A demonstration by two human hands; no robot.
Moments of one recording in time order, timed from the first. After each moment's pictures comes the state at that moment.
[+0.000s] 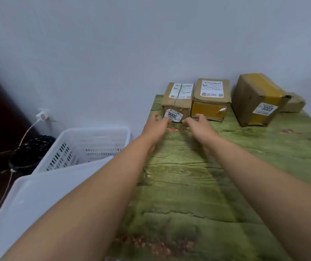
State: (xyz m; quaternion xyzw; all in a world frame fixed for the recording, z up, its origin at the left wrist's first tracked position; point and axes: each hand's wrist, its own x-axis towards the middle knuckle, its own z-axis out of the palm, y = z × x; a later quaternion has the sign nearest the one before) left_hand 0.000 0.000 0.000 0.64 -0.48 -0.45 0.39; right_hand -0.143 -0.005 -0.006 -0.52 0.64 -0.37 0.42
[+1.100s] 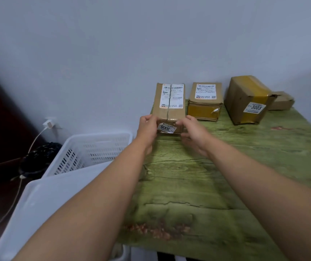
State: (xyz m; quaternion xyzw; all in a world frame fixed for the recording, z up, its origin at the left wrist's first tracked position) left_hand 0.005 0.025 0.015 0.58 -0.40 -0.50 0.51; right_hand -0.139 0.034 0.014 -0.48 0.54 -0.42 0.55
